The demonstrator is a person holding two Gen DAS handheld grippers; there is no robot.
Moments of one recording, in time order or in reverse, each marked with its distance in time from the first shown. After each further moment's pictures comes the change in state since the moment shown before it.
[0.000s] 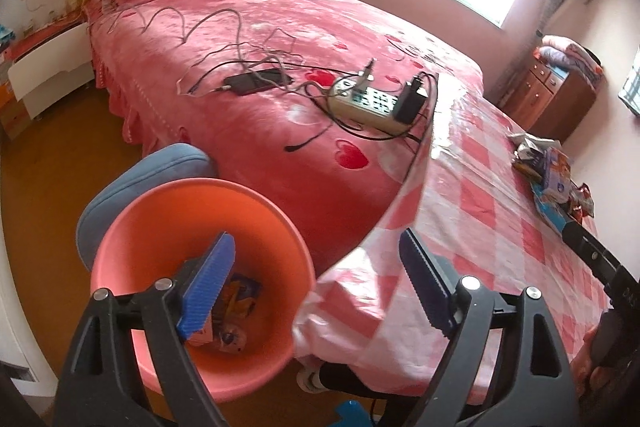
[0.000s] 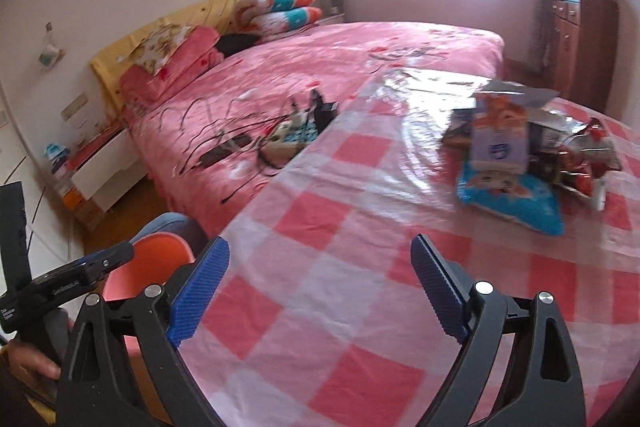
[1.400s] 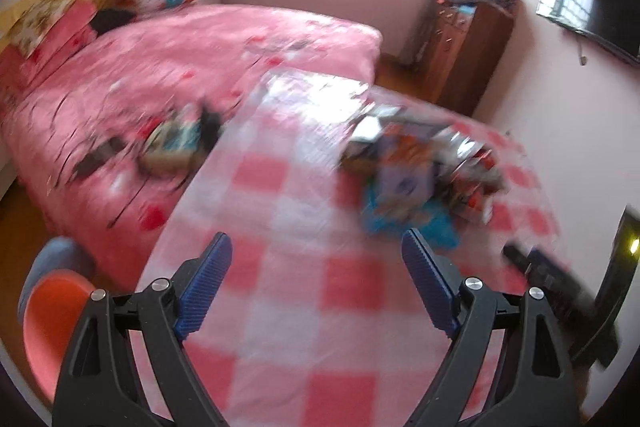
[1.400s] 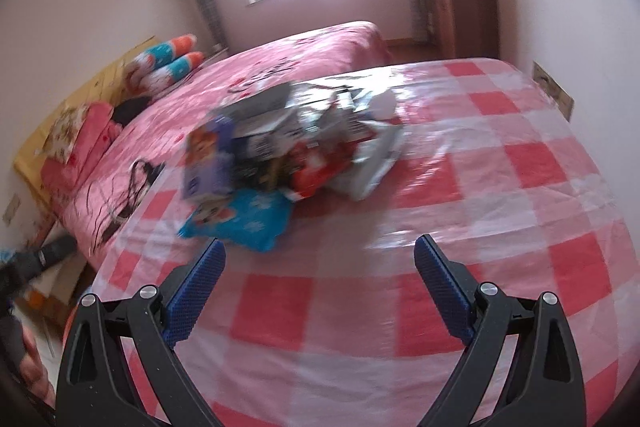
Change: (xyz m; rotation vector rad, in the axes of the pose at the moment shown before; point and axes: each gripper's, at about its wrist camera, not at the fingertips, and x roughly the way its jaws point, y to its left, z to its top) left arm 0.013 -0.255 0.032 0.327 -0.008 -0.198; right arm -0.056 -0.212 -0.021 0.359 -0.071 -0.238
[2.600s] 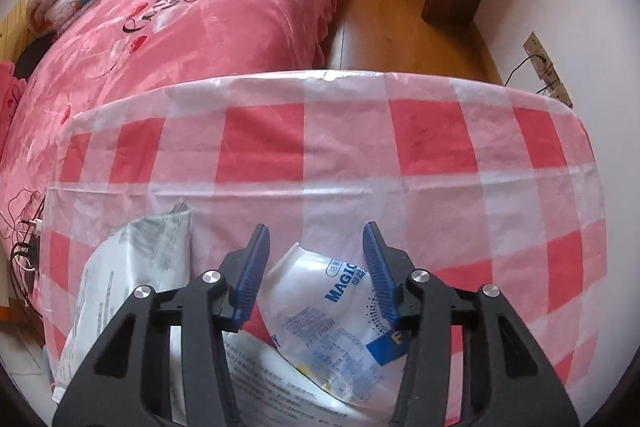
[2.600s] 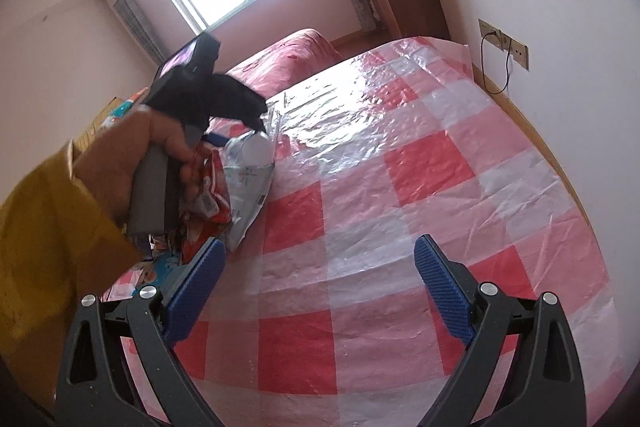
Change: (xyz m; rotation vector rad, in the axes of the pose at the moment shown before) left arm 0.291 -0.224 0.119 0.216 0.408 0.121; right arm -0.013 -0.102 0.016 0.233 -0.034 -0.003
